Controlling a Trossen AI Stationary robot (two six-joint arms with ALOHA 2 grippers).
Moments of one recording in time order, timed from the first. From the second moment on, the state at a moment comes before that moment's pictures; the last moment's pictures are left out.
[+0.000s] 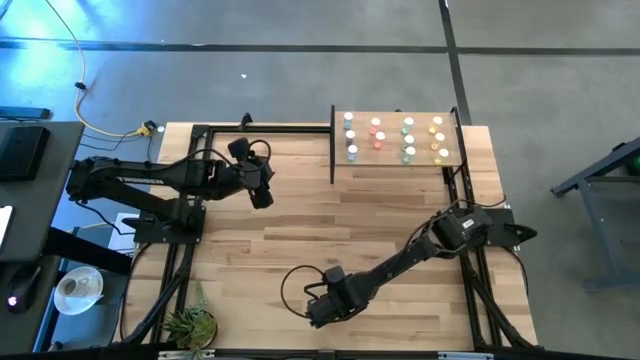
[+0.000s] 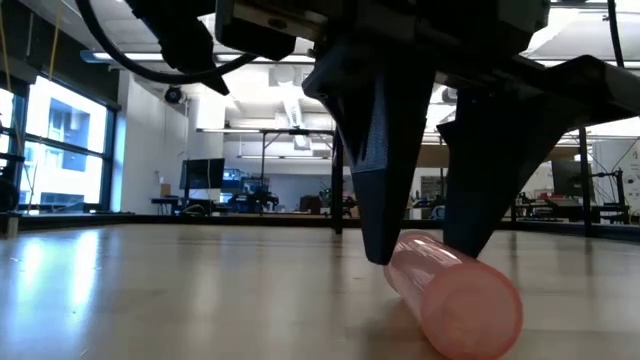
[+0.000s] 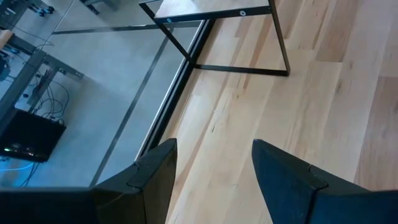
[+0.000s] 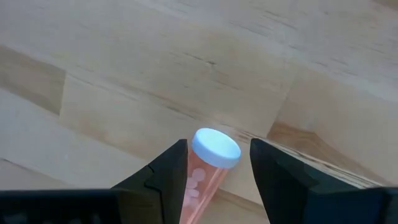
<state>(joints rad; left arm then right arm) 0.14 1.12 0.93 -0.64 -0.66 0.06 0.53 2.34 1.94 -1.01 0.05 1.73</state>
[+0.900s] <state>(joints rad) 0.14 1.12 0.93 -0.64 -0.62 0.06 0.54 2.36 1.94 -0.98 0.05 1.77</state>
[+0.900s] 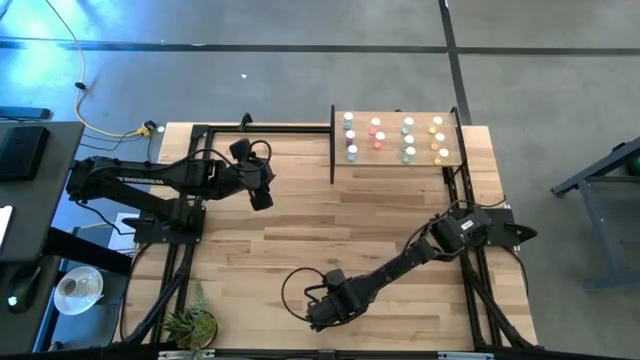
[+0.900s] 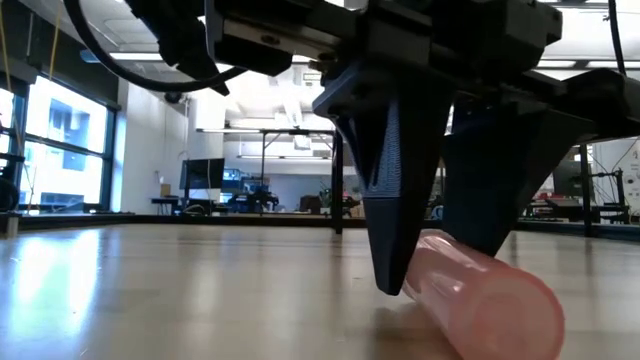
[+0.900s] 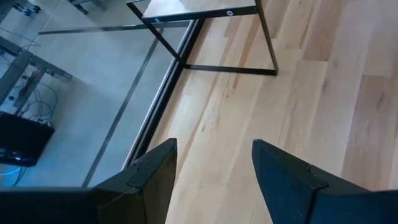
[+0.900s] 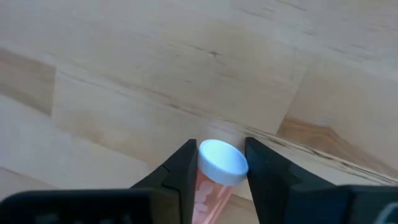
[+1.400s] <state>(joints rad) 0.14 1.12 0.93 -0.76 -0.35 0.06 0.57 2.33 1.96 -0.99 0.28 1.68</state>
